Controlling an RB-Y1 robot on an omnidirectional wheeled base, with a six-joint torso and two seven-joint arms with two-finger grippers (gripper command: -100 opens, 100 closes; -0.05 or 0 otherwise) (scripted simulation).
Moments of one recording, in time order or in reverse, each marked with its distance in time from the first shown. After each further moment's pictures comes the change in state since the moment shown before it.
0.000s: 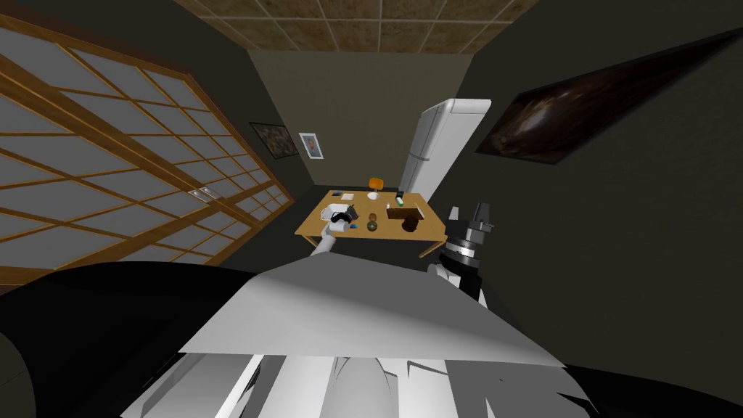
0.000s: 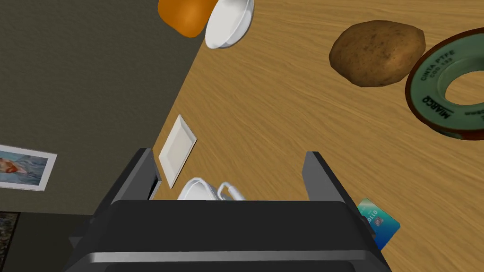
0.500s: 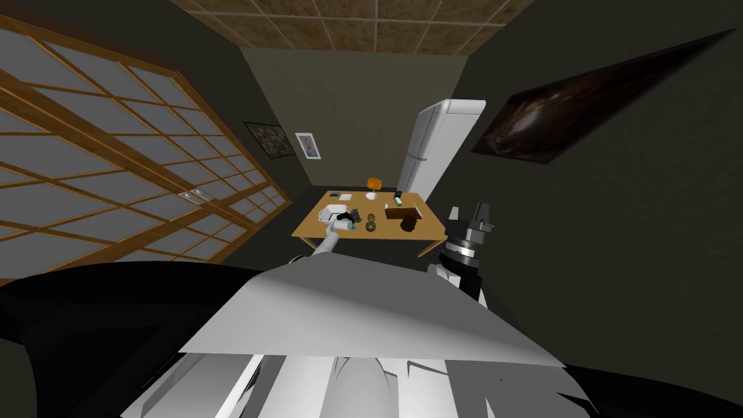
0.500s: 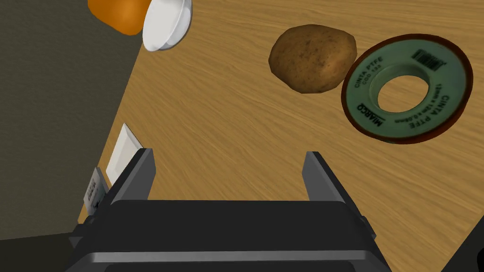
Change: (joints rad) left arm -0.087 -0.012 -0.027 0.128 -0.001 0.120 0.017; right arm 0.000 0.000 0.000 0.000 0.000 0.000 0.000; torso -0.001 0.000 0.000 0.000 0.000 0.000
